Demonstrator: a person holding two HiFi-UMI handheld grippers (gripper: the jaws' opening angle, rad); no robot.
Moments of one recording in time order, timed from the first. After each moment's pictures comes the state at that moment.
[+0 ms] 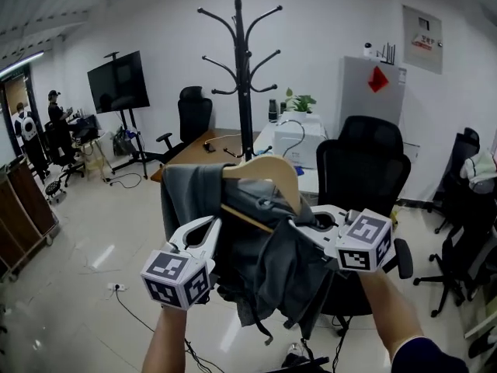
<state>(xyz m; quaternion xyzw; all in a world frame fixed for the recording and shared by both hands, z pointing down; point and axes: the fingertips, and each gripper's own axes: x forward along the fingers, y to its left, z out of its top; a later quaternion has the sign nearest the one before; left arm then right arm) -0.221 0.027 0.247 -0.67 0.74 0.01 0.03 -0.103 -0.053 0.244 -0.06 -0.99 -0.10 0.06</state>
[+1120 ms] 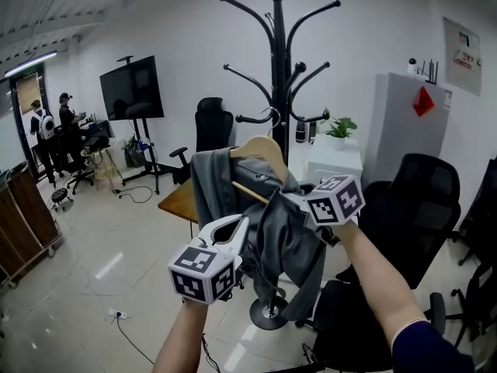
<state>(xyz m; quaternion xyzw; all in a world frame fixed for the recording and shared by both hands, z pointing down) -0.403 -0.171 0.240 -0.68 0.73 0.02 0.04 -0.404 -0.294 0.239 -0.01 -0.99 -0.08 0.15</state>
